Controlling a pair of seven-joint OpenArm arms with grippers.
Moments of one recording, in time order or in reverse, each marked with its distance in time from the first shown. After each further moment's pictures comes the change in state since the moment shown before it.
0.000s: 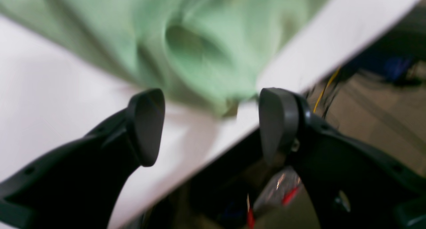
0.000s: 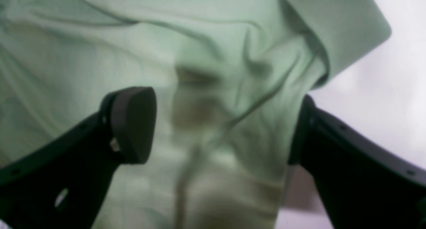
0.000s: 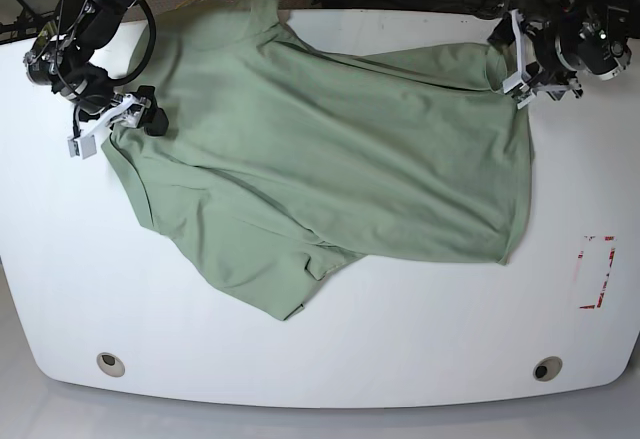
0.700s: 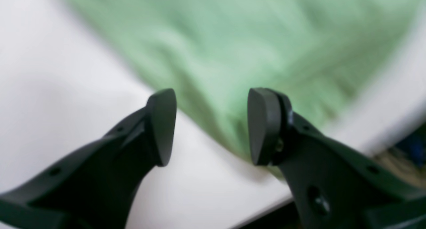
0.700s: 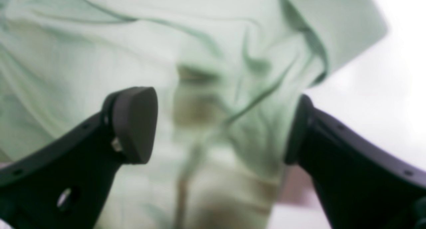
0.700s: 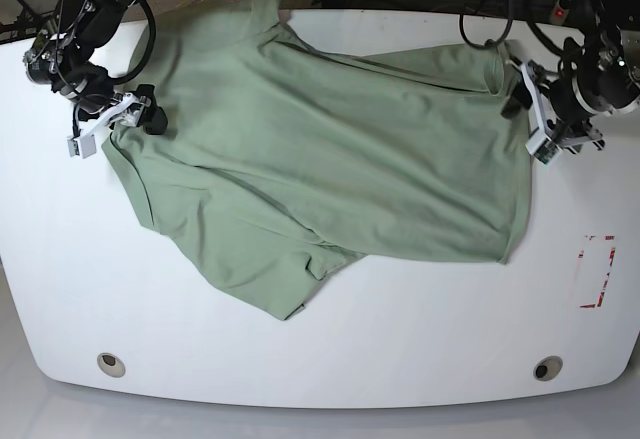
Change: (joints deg) left arm -15.2 7.0 -9.4 1.2 0.5 0.0 -0.9; right arm -1.4 0.0 -0.1 2.7 0.1 0.0 -0.5
